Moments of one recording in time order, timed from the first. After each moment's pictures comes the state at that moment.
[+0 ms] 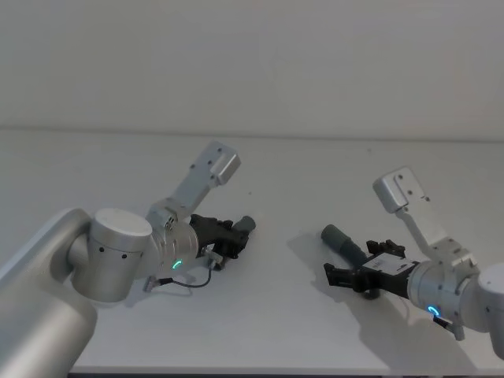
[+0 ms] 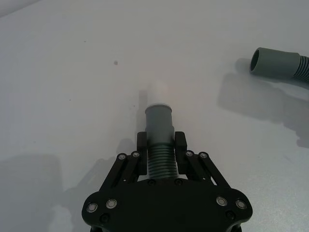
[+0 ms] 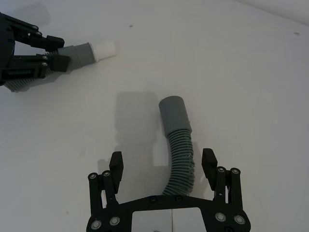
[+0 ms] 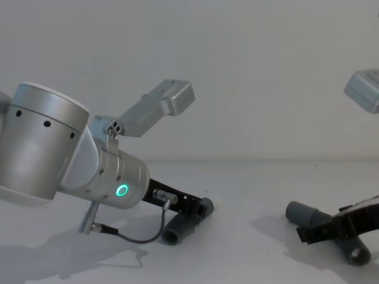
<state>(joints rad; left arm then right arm) -0.54 0.19 0.54 -1.33 -0.23 0.65 -0.27 0.27 0.39 -0.35 -1.63 0.18 0.73 0.31</state>
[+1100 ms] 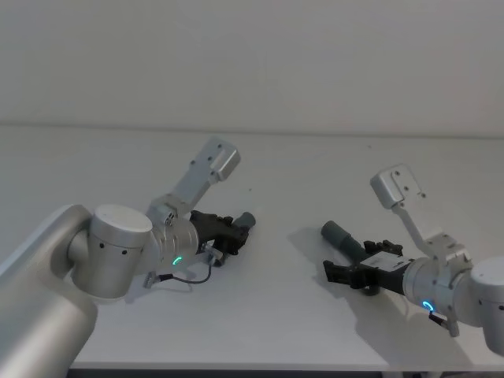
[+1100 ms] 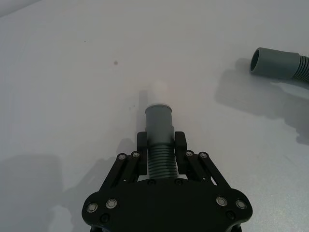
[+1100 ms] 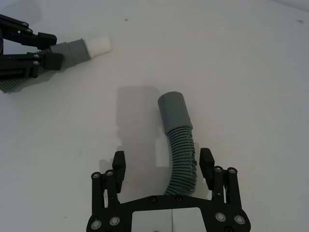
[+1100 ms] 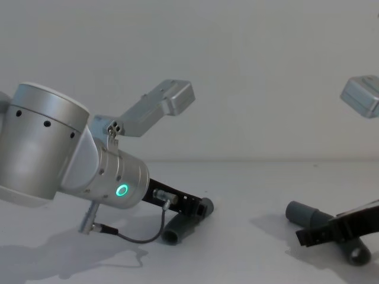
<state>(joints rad) -0.54 0.19 0.54 -1.33 -0.23 0.65 -0.27 0.27 0.36 -0.34 -1.61 0.16 0.76 0.31</state>
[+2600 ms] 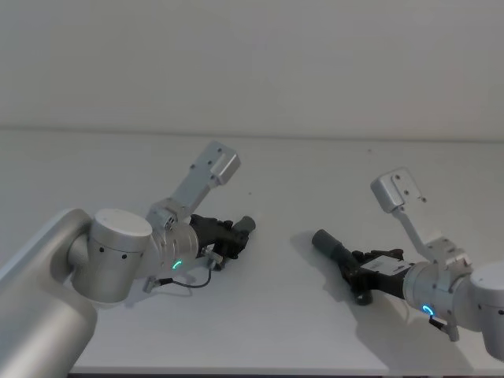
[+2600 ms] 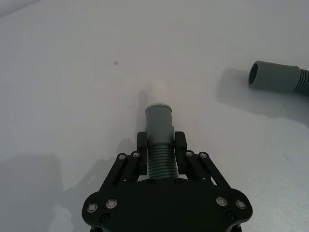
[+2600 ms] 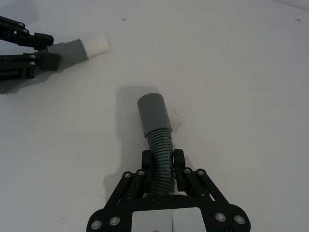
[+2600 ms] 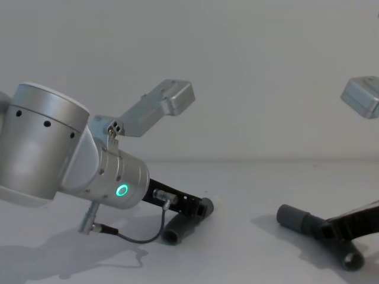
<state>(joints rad) -0.54 0.19 0.54 -1.33 -0.23 0.65 -0.27 0.27 0.35 -0.33 -1.61 0.16 0.76 0.30</state>
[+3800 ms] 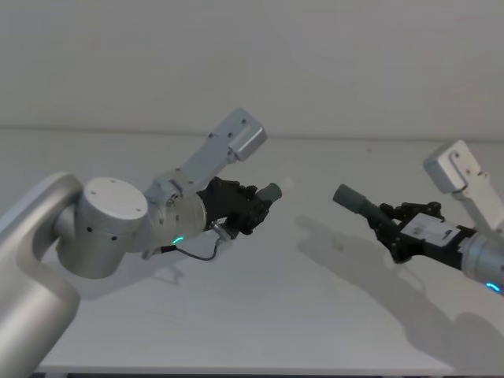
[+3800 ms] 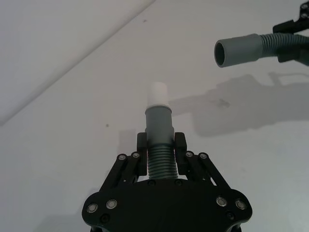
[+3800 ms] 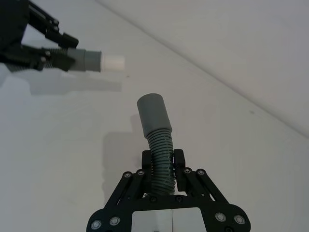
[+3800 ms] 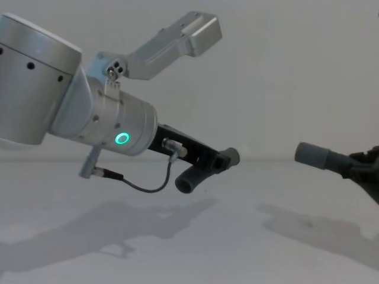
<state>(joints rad) -0.58 0.28 0.60 -1.49 -0.16 0.58 -0.40 0.28 0.55 -0.29 -1.64 0.15 0.40 0.51</state>
